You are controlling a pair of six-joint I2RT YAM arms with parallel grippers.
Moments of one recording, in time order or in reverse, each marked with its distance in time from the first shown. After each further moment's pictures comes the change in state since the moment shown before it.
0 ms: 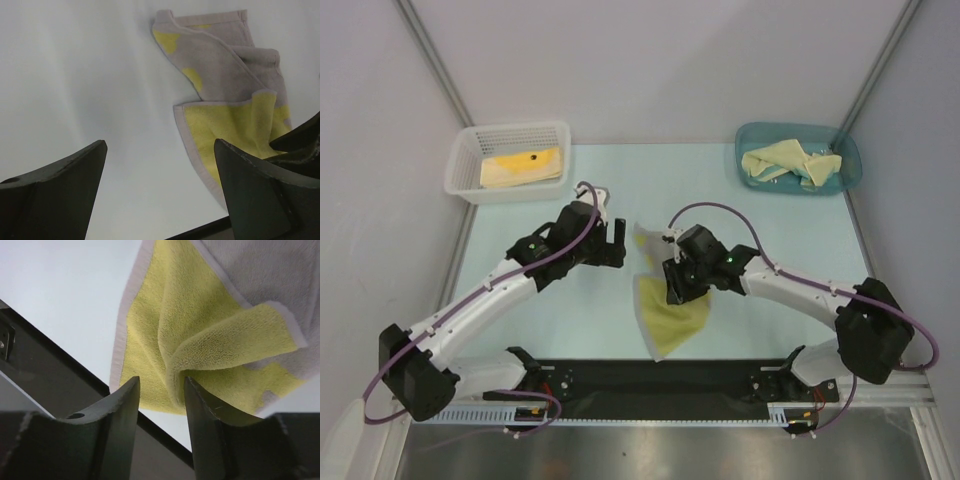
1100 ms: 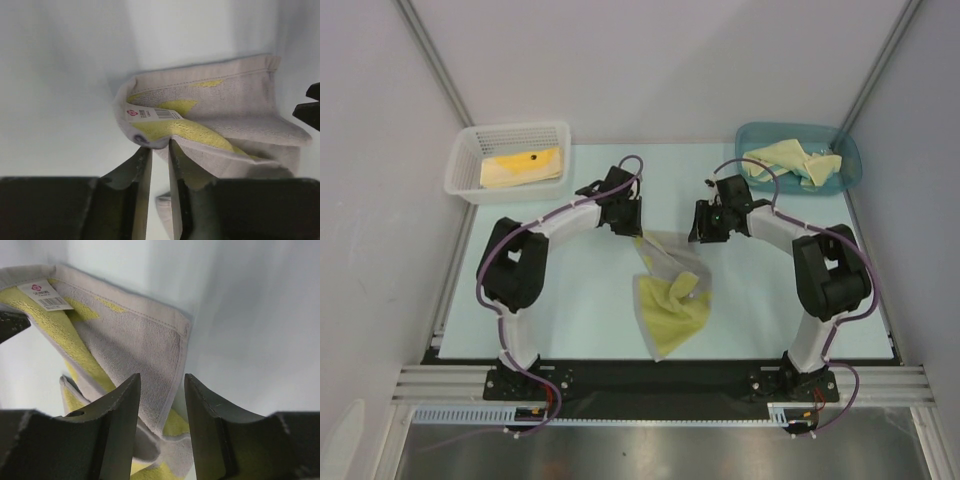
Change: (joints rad) left arm 0.168 0.762 0.365 0.167 0.336 -0.020; right arm -0.464 0.369 0.236 0.178 -0.102 -0.029
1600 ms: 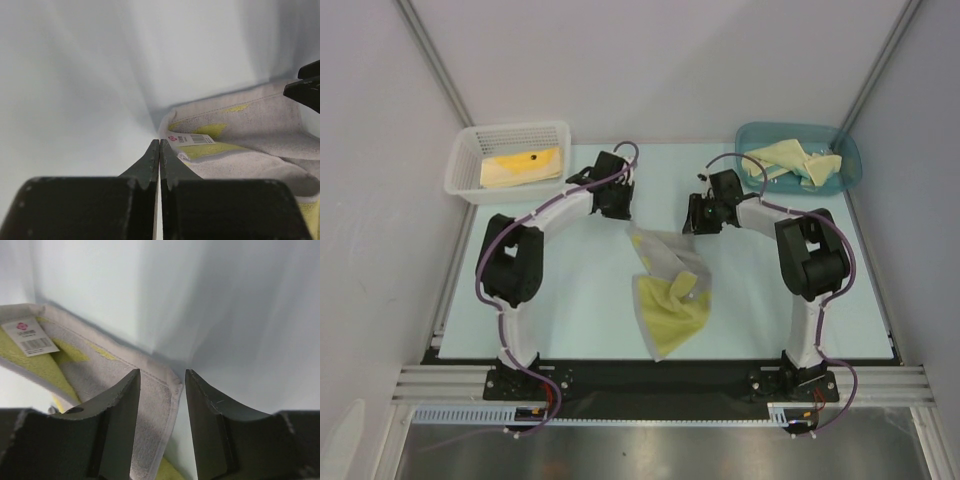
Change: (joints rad) left arm 0.072 0.032 0.120 -0.048 -0.032 0.197; right arm -0.006 0.182 0.137 0.074 -0.015 -0.027
